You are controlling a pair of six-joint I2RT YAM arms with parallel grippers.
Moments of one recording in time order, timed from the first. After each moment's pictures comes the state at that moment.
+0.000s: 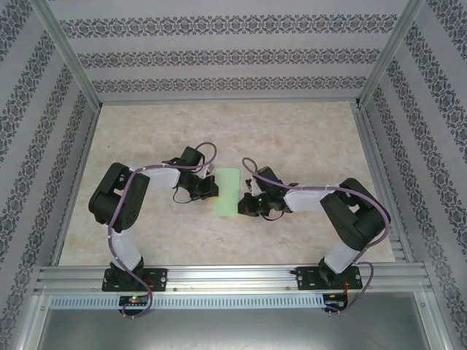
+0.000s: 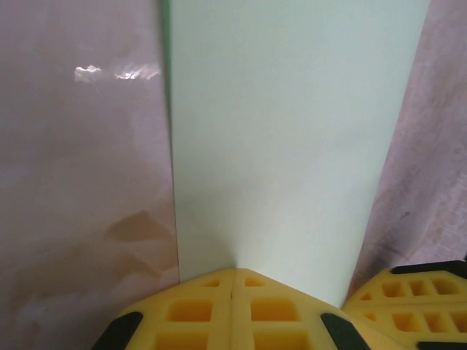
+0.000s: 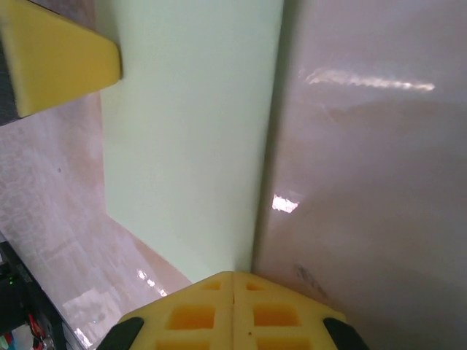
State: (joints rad) left arm -0.45 1.88 0.99 -0.31 0.59 -0.58; right arm 0.64 1.65 0.70 -0.06 -0.49 0.71
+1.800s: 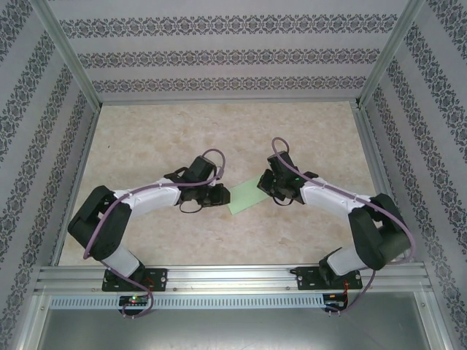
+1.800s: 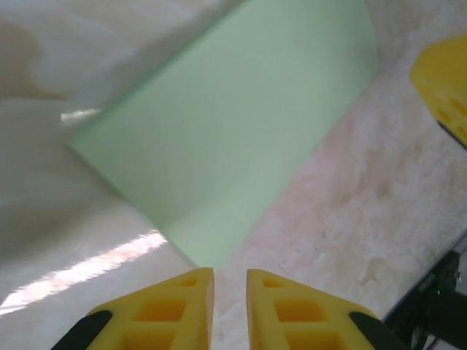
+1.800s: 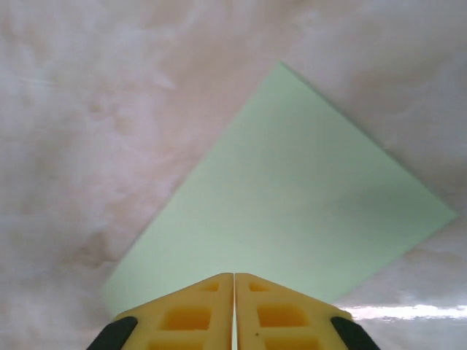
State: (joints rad) left arm -0.69 1.60 0.88 -0.25 0.42 -0.76; right arm 0.53 1.45 0.77 -0.23 -0.10 0.96
